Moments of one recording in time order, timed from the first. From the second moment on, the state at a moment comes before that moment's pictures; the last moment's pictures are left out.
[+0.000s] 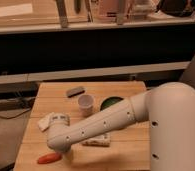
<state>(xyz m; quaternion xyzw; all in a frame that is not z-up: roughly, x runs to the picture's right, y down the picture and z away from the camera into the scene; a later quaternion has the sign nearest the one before) -0.173 0.308 0.736 -0.26 -0.20 -0.35 0.87</state>
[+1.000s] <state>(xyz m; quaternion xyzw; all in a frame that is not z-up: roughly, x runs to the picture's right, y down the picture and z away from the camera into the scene) -0.171 0.321 0.749 -0.30 -0.26 -0.26 0.88</state>
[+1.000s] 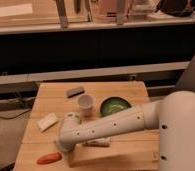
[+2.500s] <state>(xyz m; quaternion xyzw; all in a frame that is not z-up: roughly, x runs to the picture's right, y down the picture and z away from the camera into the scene) -0.217 0.339 0.747 -0.34 -0.28 -0.25 0.86</state>
